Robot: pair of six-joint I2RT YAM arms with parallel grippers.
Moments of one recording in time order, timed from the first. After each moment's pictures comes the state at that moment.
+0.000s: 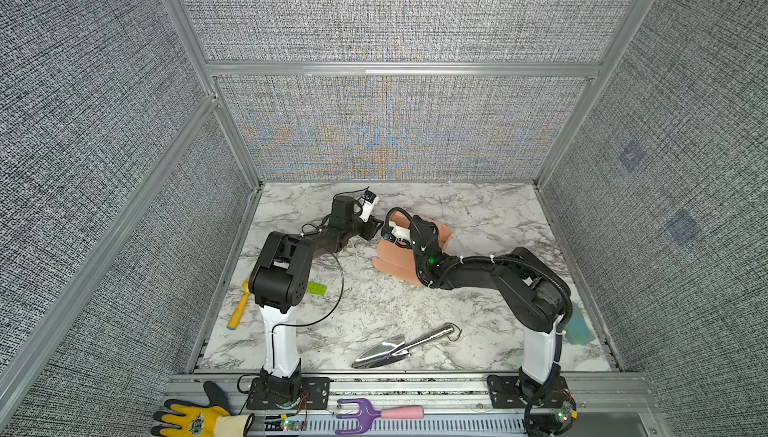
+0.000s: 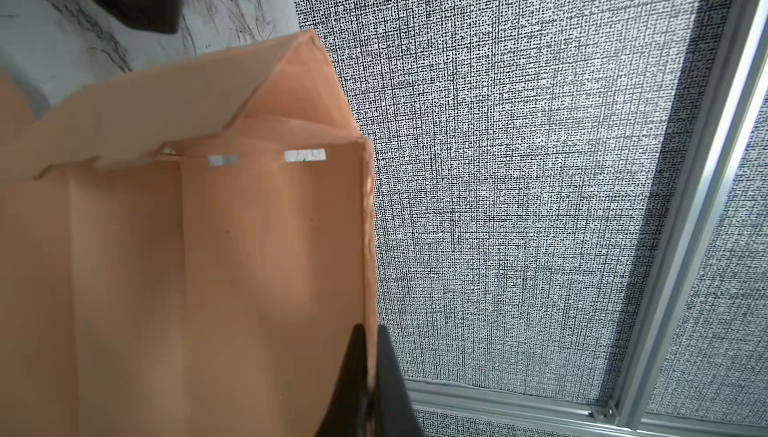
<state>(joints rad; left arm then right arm) -0.35 2.04 1.23 0.21 0.42 0.11 0.74 1.95 1.05 0.68 0.68 -1.23</state>
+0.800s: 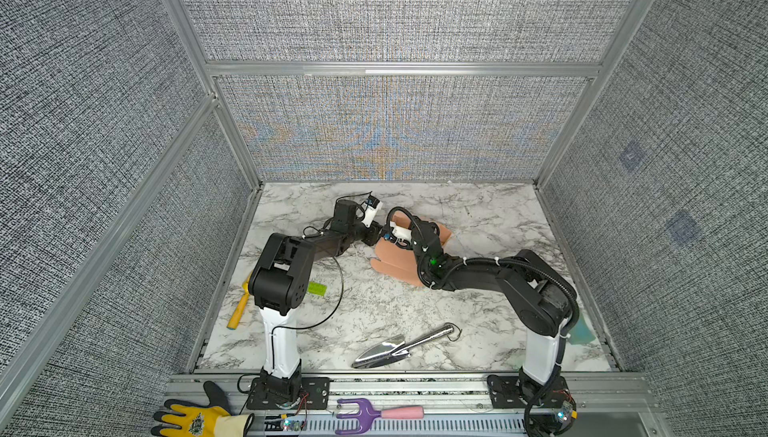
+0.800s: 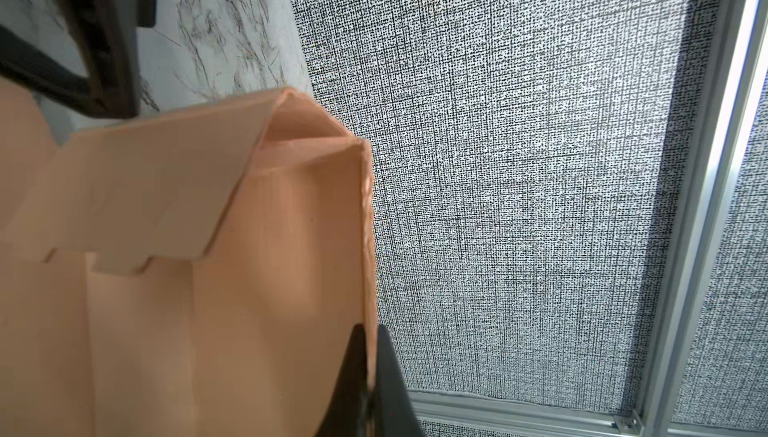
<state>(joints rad) -0.37 2.00 1.15 0.24 0.49 0.09 0.75 1.92 1.02 0.66 0.65 -1.18</state>
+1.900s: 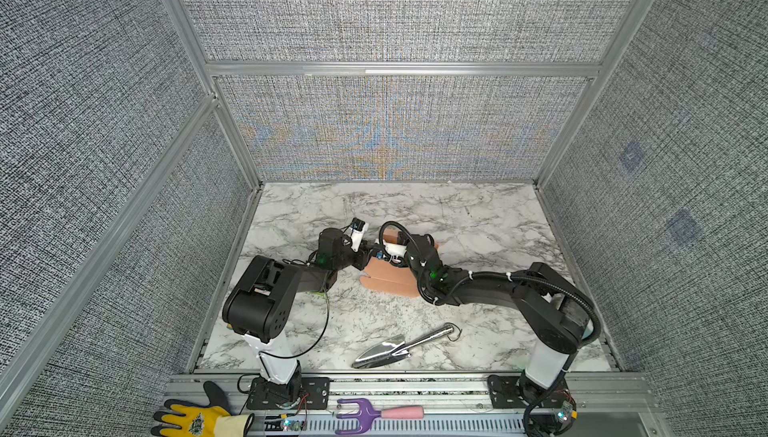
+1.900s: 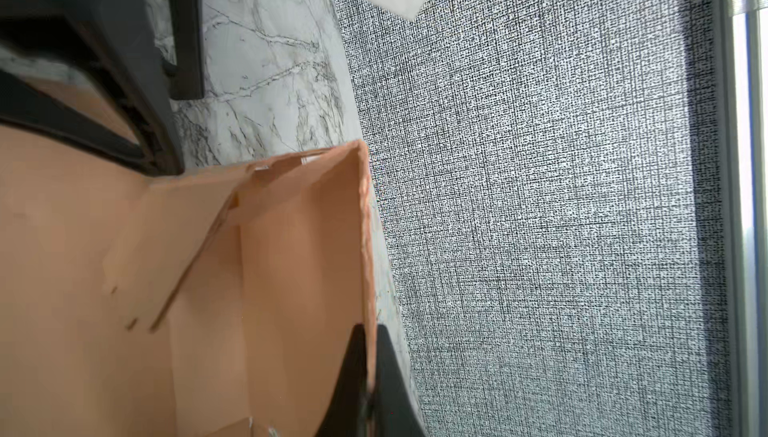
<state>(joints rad) -0.37 1.75 0.67 0.58 0.41 0.00 0.86 1.79 0.93 0.55 0.51 -1.06</state>
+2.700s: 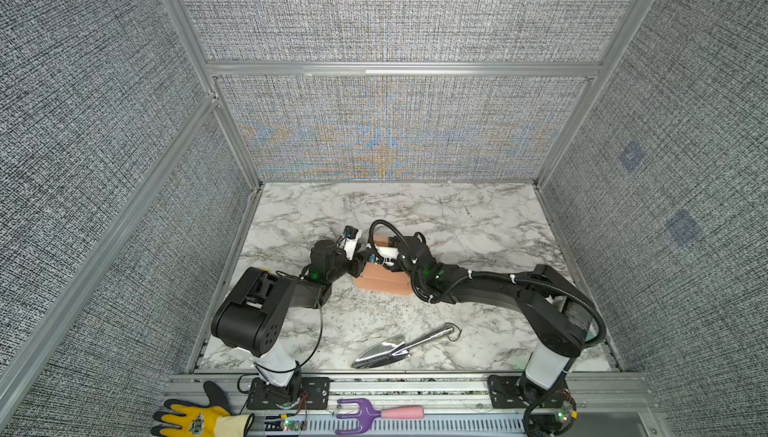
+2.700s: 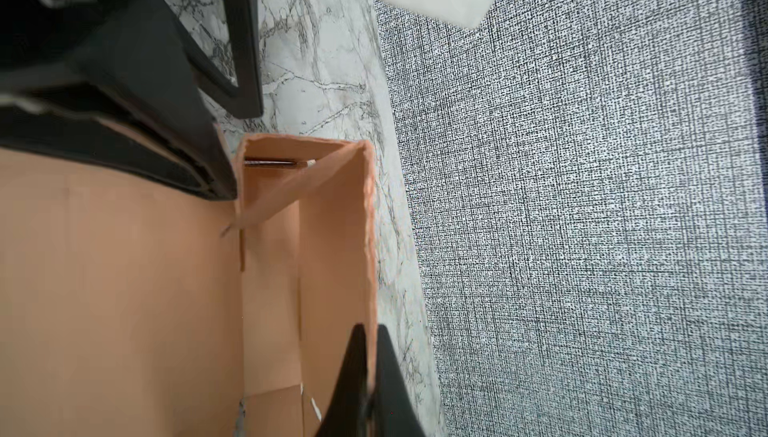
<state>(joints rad) -0.37 1.67 0.52 0.77 0.37 0.02 0.90 1.77 1.02 0.34 0.42 -0.99</state>
